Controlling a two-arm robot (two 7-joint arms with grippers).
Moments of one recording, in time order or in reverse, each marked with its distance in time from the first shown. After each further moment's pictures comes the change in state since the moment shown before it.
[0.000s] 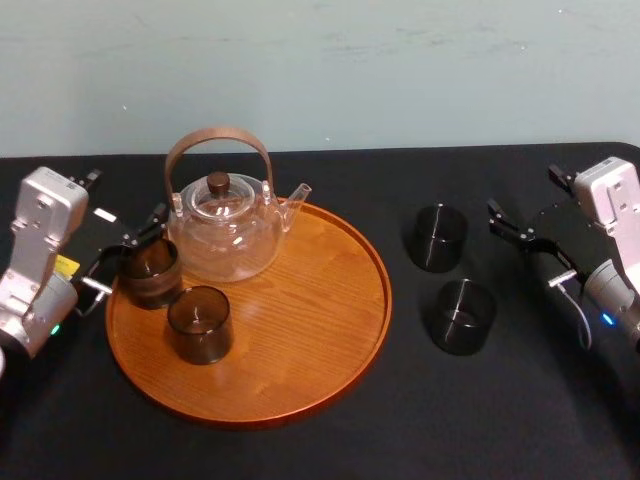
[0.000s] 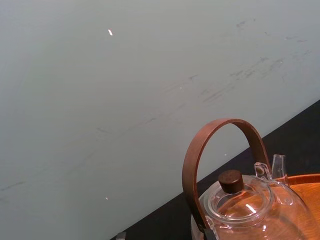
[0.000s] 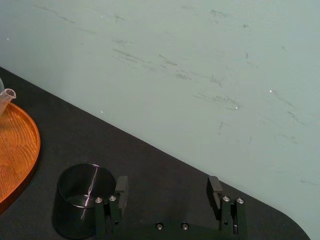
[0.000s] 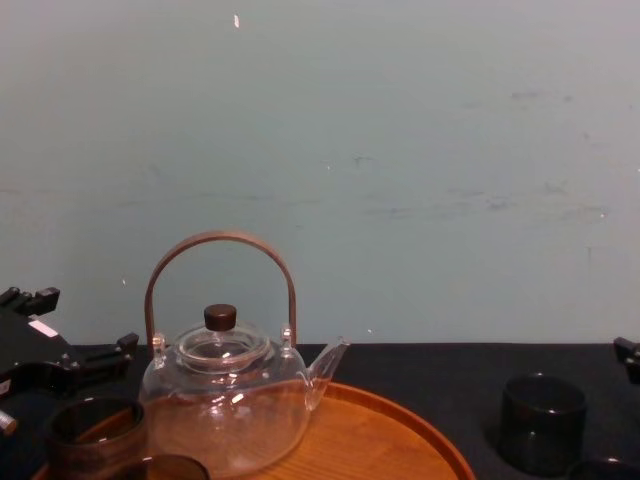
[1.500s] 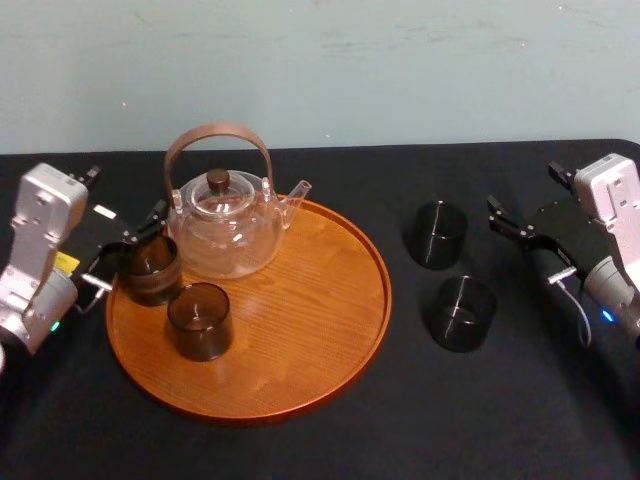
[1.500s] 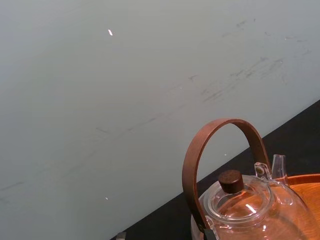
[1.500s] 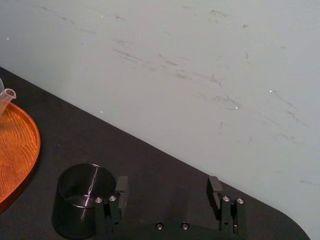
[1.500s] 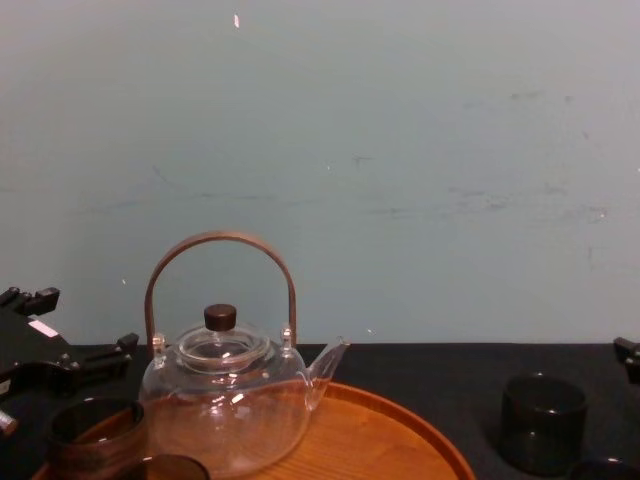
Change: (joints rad) left arm 0.000 0.000 0.000 0.000 0.000 0.000 0.000; right arm 0.000 0.000 0.000 0.000 0.000 0.000 0.000
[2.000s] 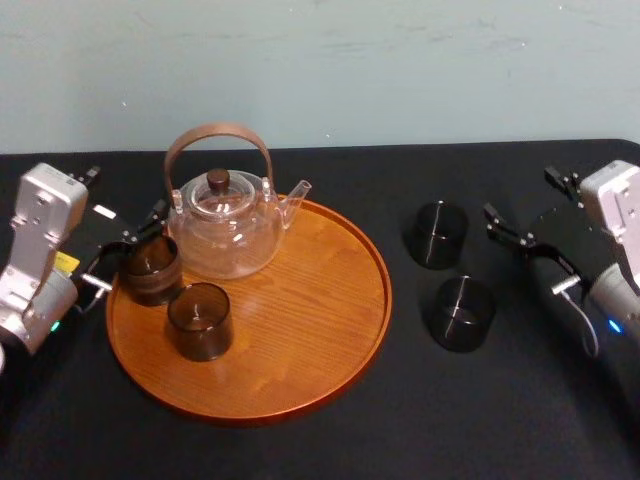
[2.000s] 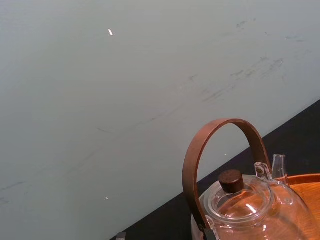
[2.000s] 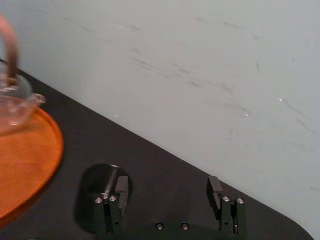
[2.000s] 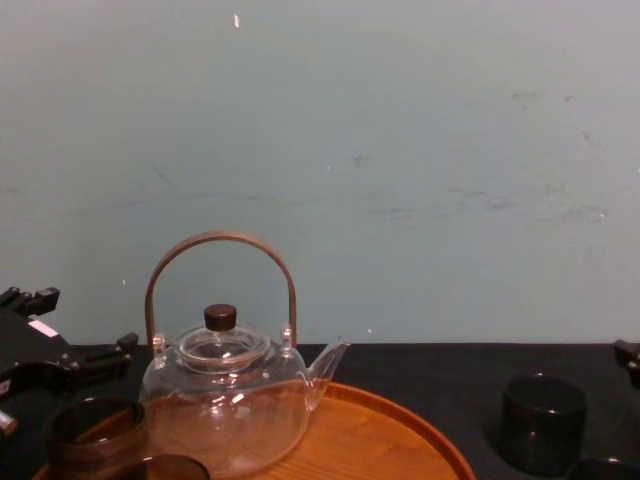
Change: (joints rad) left arm 0.000 0.000 0.000 0.000 0.000 0.000 0.000; right arm -0.056 0.027 0.029 -0.075 0.001 0.001 0.040
